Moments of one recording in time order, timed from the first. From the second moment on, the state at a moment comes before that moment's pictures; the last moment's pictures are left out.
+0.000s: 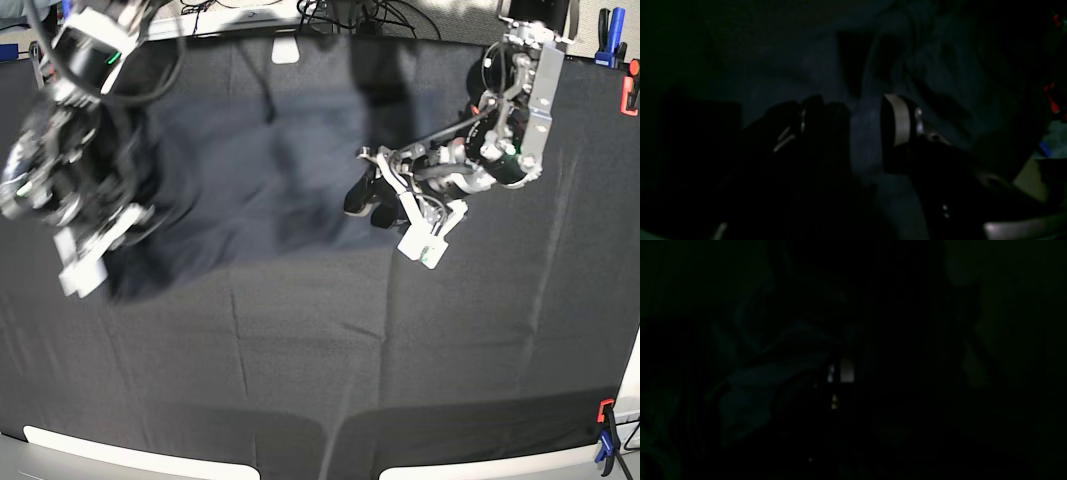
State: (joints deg) left arm 3.0 -9.5 13.3 94.6 -36.2 -20.6 44.5; right arm 9.8 17.5 30.8 81.4 28.1 40.1 -67.7
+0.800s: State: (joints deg) left arm 10.3 -9.5 13.3 94.6 -34.8 -23.4 46.0; right arm 13.3 9.5 30.8 86.3 34.0 35.4 -69.8
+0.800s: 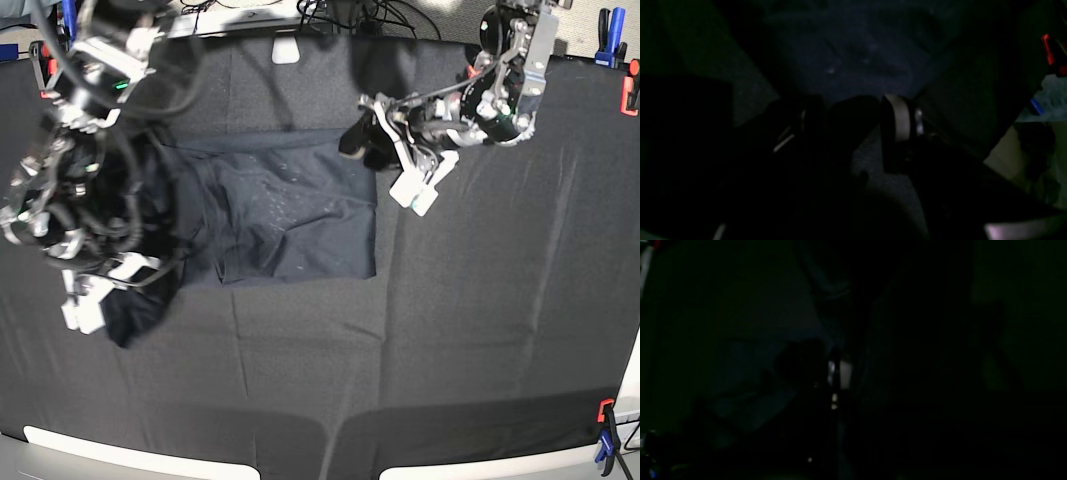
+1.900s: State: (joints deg) left arm 10.3 -9.9 13.2 94.7 -33.8 -23.4 52.2; right arm 9.2 -9.2 14.2 92.4 24.3 34.1 -65.8
